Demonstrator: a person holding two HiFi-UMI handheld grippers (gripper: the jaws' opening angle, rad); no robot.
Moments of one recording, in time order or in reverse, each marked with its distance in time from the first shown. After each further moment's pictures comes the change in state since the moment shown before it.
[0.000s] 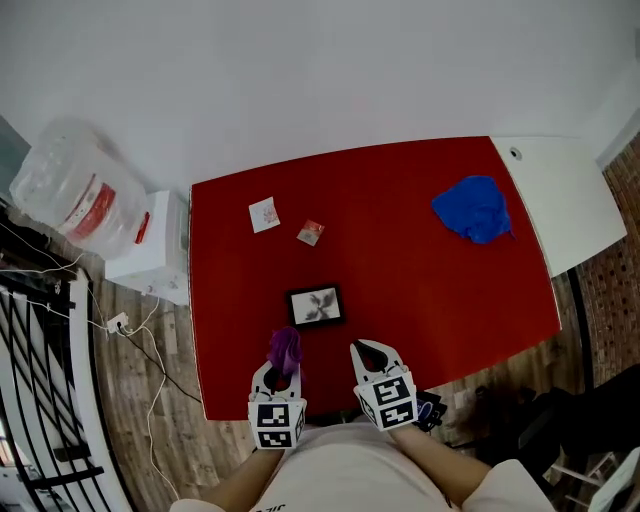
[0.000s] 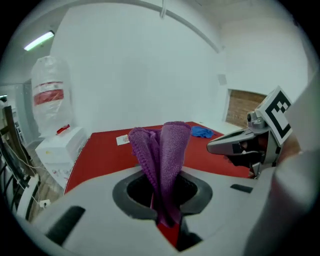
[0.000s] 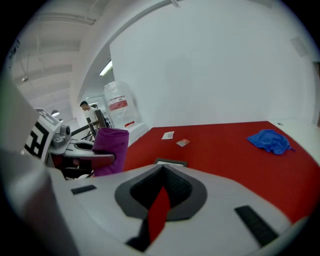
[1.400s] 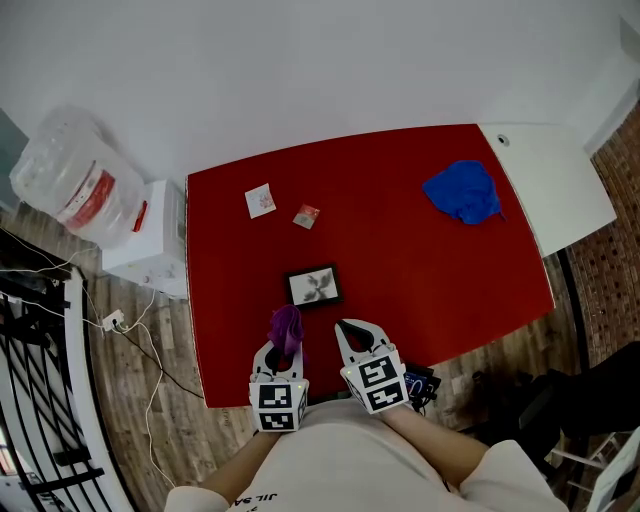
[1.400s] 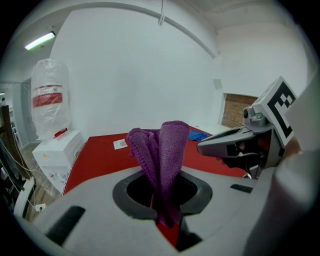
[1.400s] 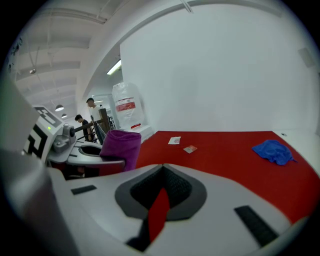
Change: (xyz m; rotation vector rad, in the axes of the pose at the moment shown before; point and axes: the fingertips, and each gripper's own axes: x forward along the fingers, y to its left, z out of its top) left arm -0.014 -0.008 0.008 0.012 -0.042 -0.047; right arm -0.005 0.039 0.018 -0.069 -0.030 0.013
